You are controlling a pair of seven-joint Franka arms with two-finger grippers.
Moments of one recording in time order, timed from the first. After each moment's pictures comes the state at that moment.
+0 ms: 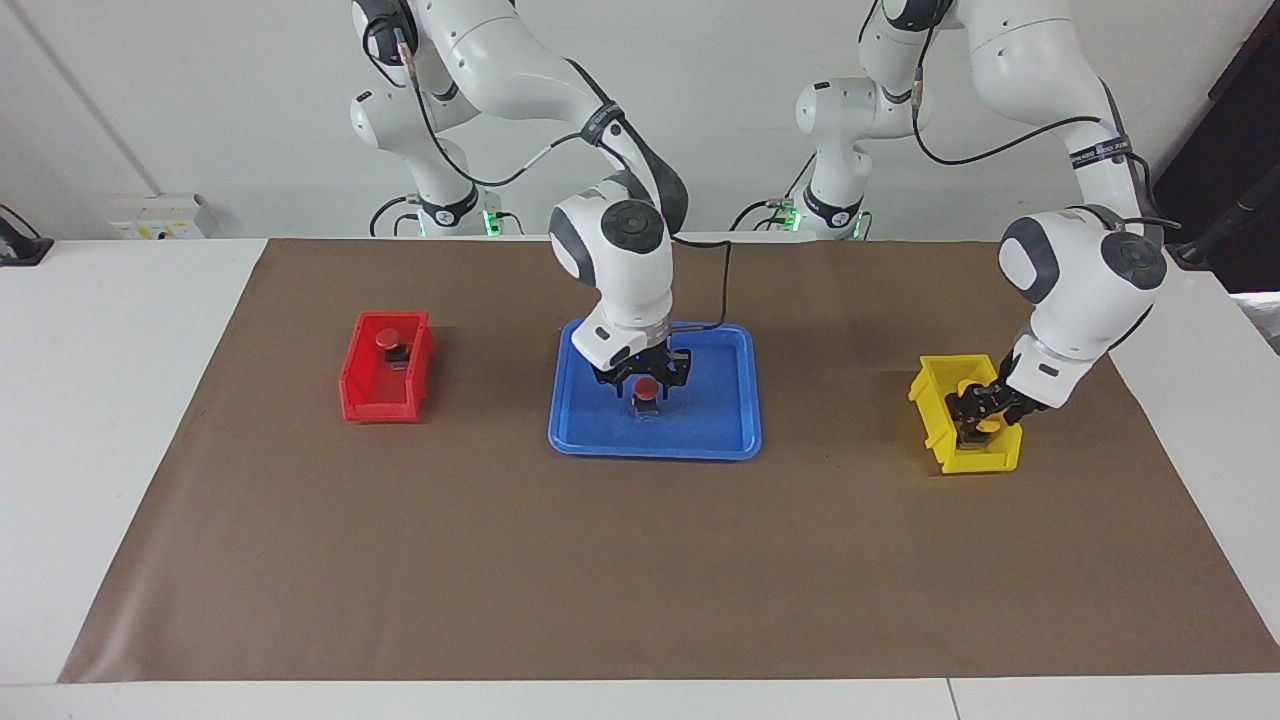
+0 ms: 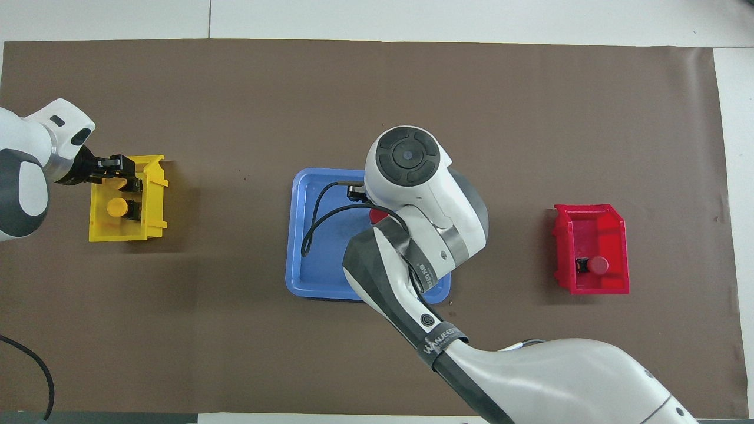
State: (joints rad) left arm -0.07 0.22 0.12 -1.96 -0.02 2.21 0.04; right arm 0.53 0.37 0.00 -1.61 0.03 2.03 0.66
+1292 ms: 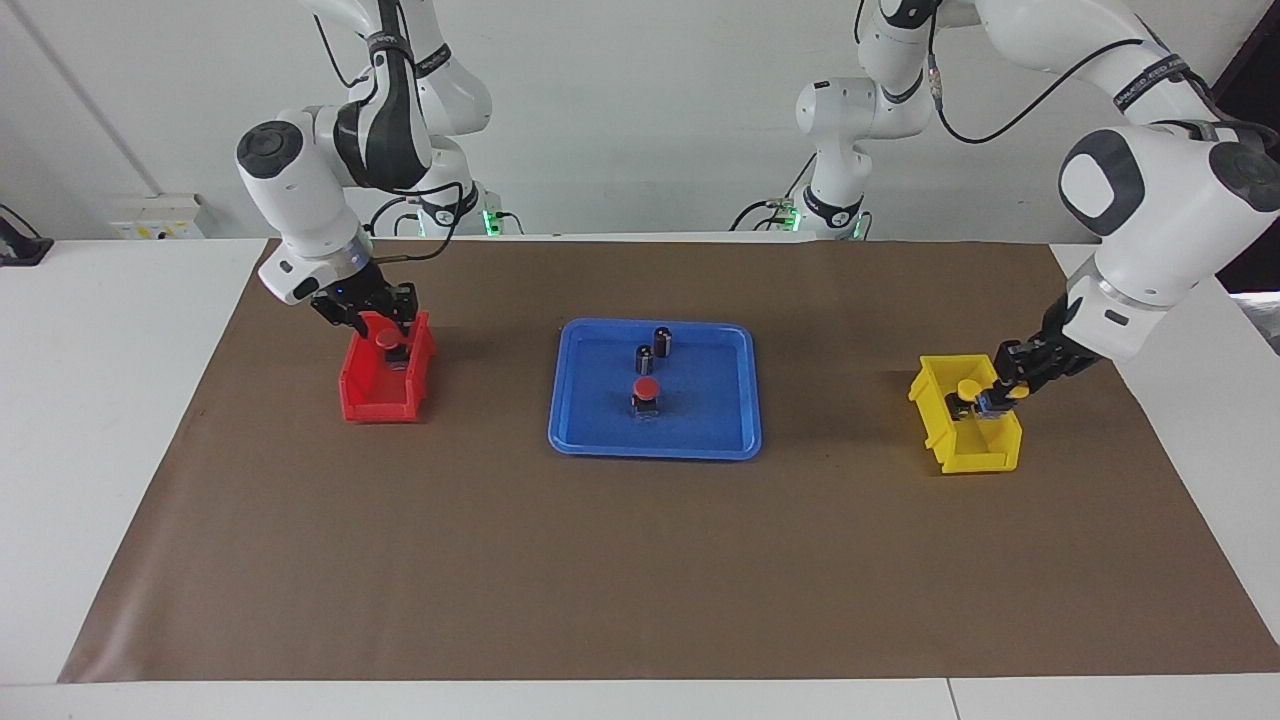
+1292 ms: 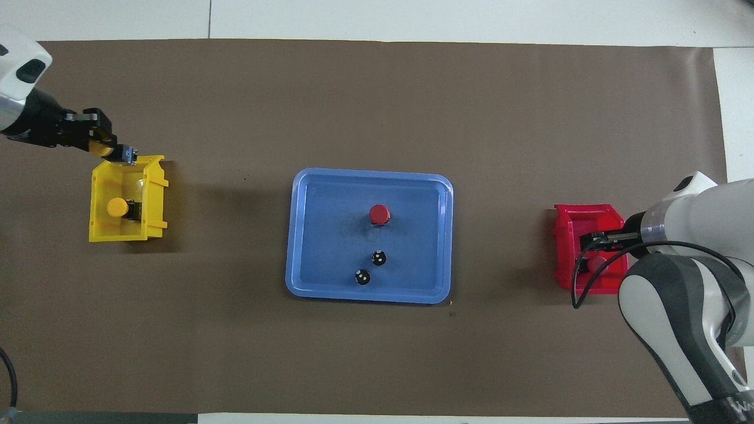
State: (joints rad) left arm -0.21 0.23 0.10 -1.56 -0.09 1.78 -0.14; right arm -0.03 -0.18 0.00 -2.33 0.03 2.11 -0.08
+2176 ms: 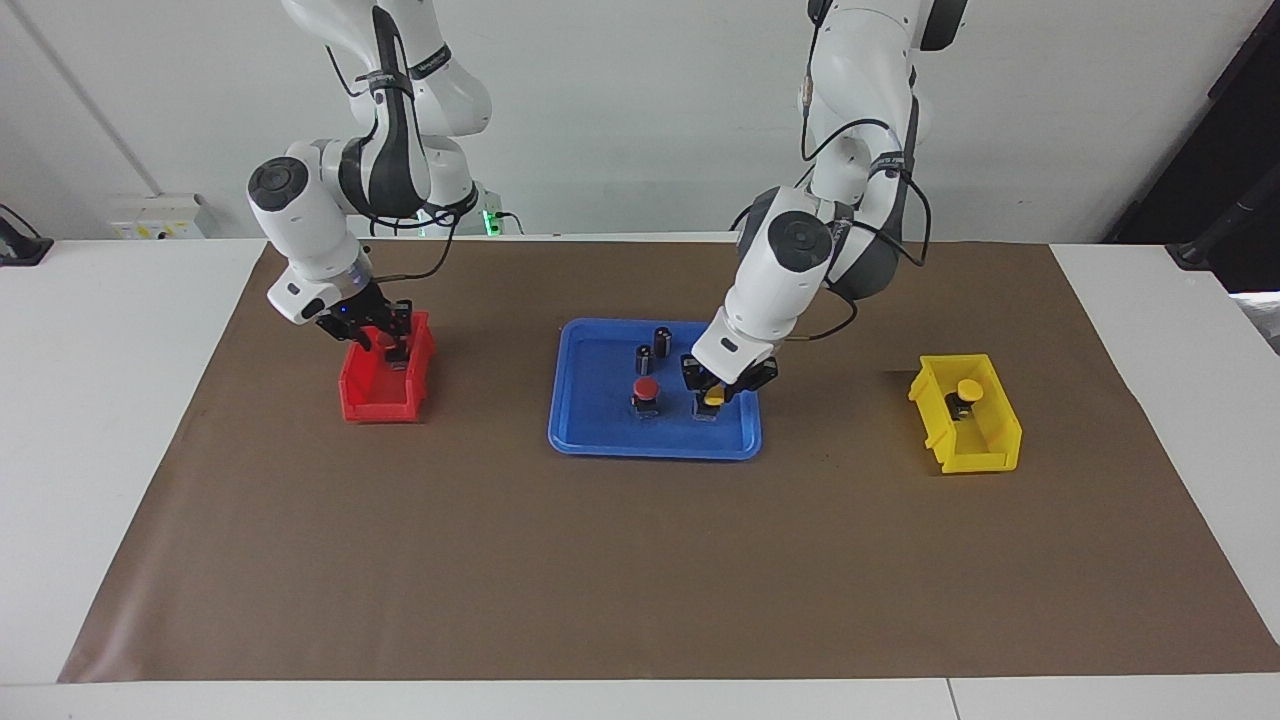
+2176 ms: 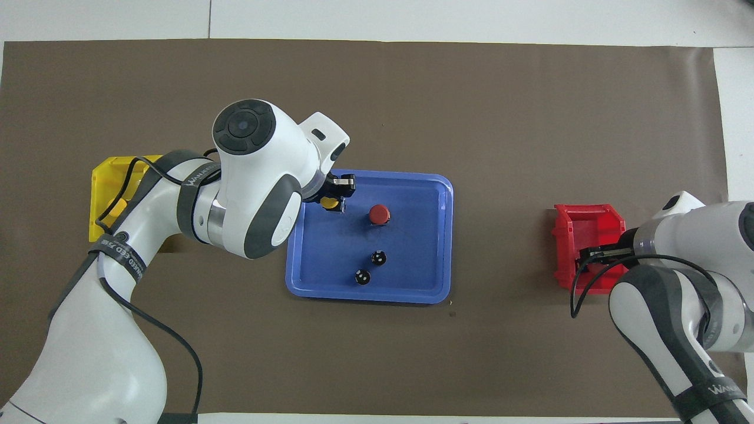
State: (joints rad) left arm -0.68 0.35 0.09 -1.75 -0.22 2.11 -0.43; right arm -0.07 -0.16 0.01 -2.45 0.03 2.22 -0.13
